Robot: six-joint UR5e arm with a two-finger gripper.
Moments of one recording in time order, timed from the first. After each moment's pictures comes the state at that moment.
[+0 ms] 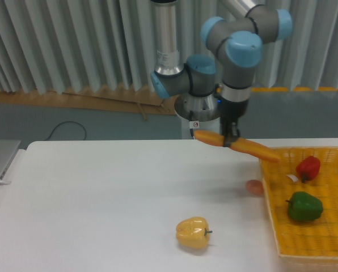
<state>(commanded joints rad) 2.41 -1.60 -1.62 -1.52 1.52 1.63</state>
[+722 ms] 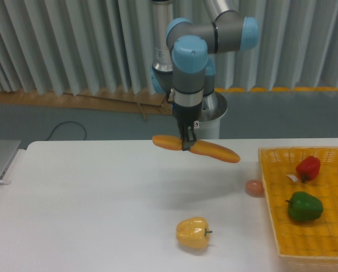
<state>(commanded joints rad) 2.30 -1.68 -1.60 -1.49 1.51 1.49</state>
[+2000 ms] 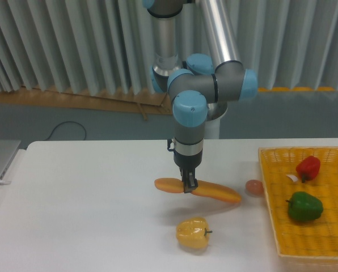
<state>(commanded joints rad) 2.28 -1.87 -1.61 -1.25 1.56 1.48</state>
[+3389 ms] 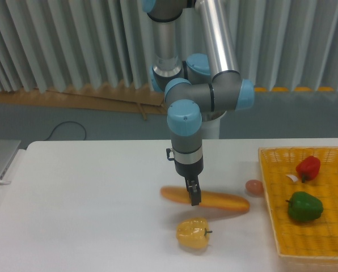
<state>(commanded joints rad) 2.28 -1.89 -1.60 -1.21 1.64 1.49</state>
